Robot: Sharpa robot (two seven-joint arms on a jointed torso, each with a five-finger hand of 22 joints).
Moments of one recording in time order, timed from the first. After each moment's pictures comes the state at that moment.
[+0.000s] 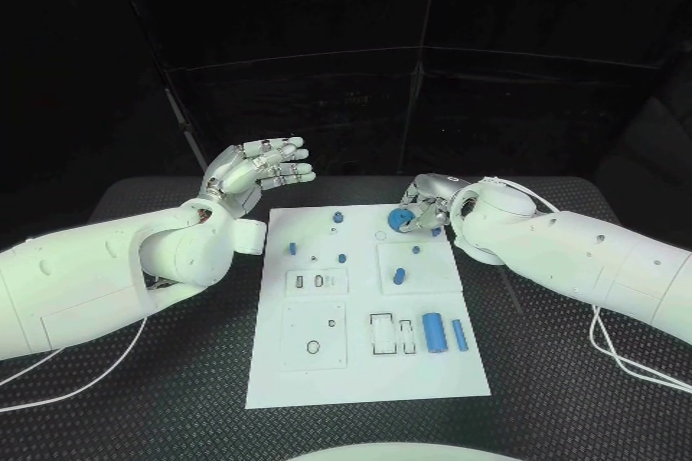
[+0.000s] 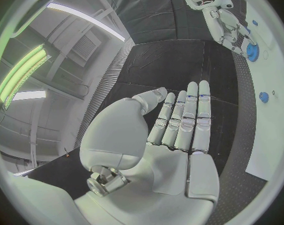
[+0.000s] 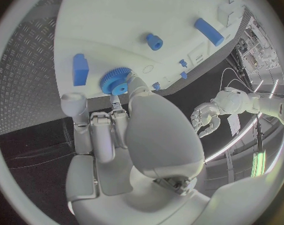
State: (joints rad) left arm 1.26 -0.90 -0.11 1.55 0.16 -0.26 0.59; left_hand 1.21 0.00 0.52 -0.07 0.14 0.86 0.22 0.17 0.07 0.90 0.19 0.18 0.06 1.01 0.14 0.24 0.08 0.17 0.89 0.24 0.35 0.10; right arm 1.17 -0.54 0.07 1.14 -1.52 -0.14 -0.23; right_hand 1.46 -0.10 0.01 0.20 0.20 0.88 0.17 0.12 0.07 1.46 0.08 1.45 1.31 1.47 0.00 1.54 1.31 0.14 1.21 0.11 1.24 0.86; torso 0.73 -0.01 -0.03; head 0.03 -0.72
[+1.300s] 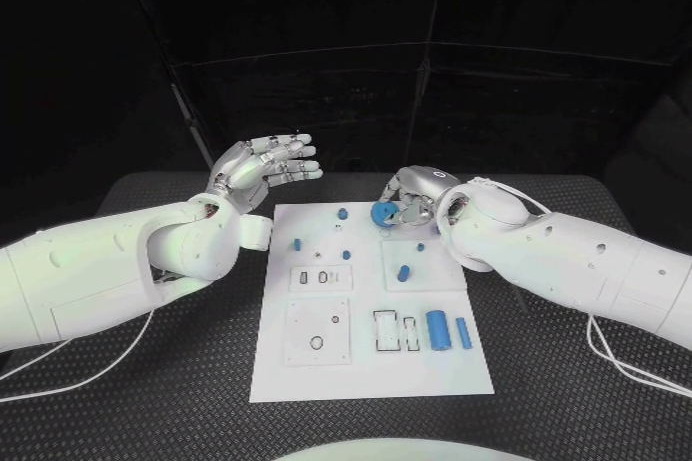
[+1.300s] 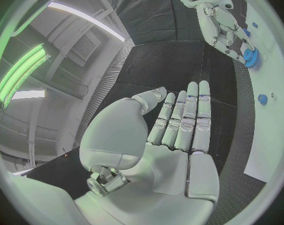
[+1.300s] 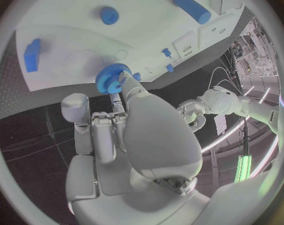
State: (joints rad) left arm 1.26 -0.90 -0.11 1.55 0.16 -0.25 0.58; left_hand 1.20 0.00 0.53 -0.06 0.14 0.86 0.22 0.17 0.07 0.90 0.20 0.17 0.06 1.02 0.14 0.23 0.08 0.17 0.89 0.24 0.35 0.10; right arm 1.16 -0.54 0.07 1.28 -1.58 -0.25 -0.22; right_hand 1.52 0.00 0.13 0.10 0.16 0.99 0.15 0.17 0.07 1.47 0.04 1.49 1.31 1.47 -0.03 1.55 1.31 0.14 1.24 0.08 1.27 0.90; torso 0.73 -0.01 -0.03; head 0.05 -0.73
